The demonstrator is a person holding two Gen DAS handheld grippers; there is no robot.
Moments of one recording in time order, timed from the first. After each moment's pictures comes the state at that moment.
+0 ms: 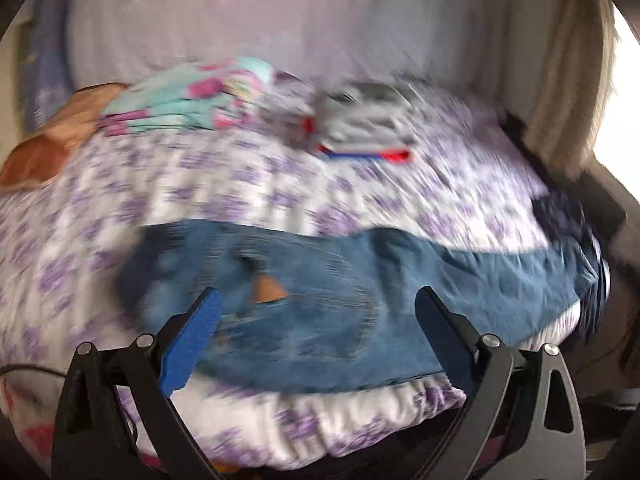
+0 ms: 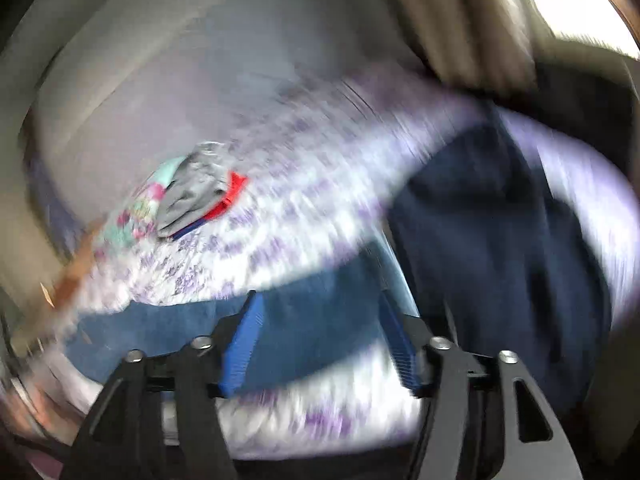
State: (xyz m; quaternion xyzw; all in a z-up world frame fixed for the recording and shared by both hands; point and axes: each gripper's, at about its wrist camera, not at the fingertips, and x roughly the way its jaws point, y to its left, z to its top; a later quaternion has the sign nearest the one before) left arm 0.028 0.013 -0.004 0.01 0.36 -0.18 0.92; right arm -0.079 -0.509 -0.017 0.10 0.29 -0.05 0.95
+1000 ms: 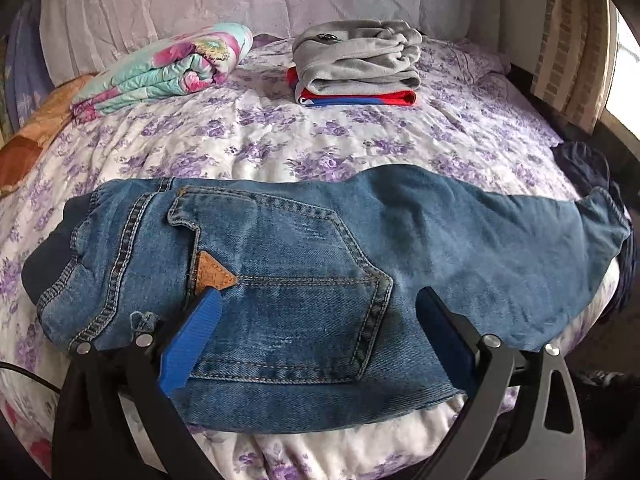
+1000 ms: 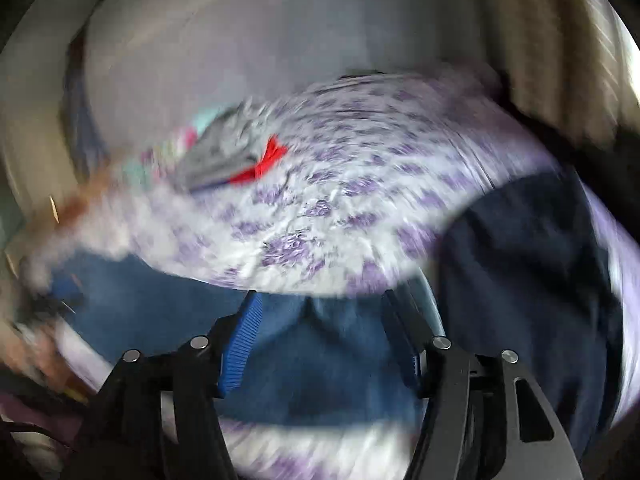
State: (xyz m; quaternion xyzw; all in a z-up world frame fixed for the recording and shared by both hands) left arm 0.054 -0.013 -0.067 0.04 0.39 -0.16 0.90; right arm -0.079 -0.536 -0.028 0.17 0.31 0.01 0.94
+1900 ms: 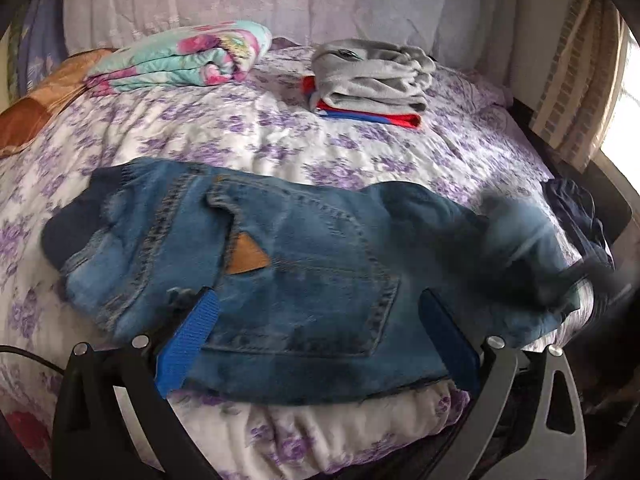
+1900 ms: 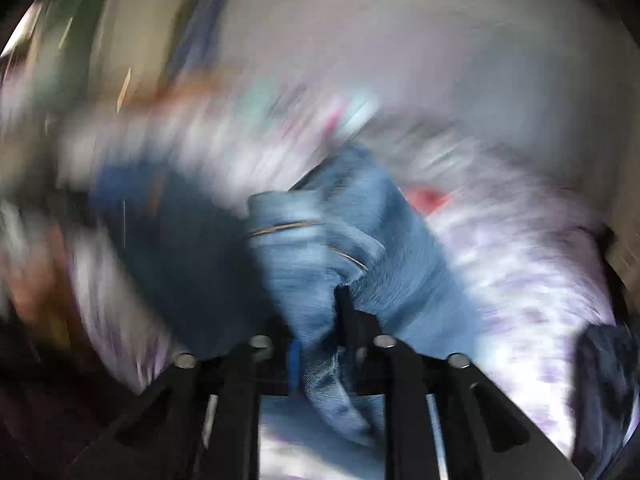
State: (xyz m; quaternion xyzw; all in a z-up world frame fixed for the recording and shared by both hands) left arm 0.040 0.021 -0.058 -0.03 0.39 -0.17 0.91; right arm -0.019 -0.204 -0.106 -0.25 0.34 0.14 0.90
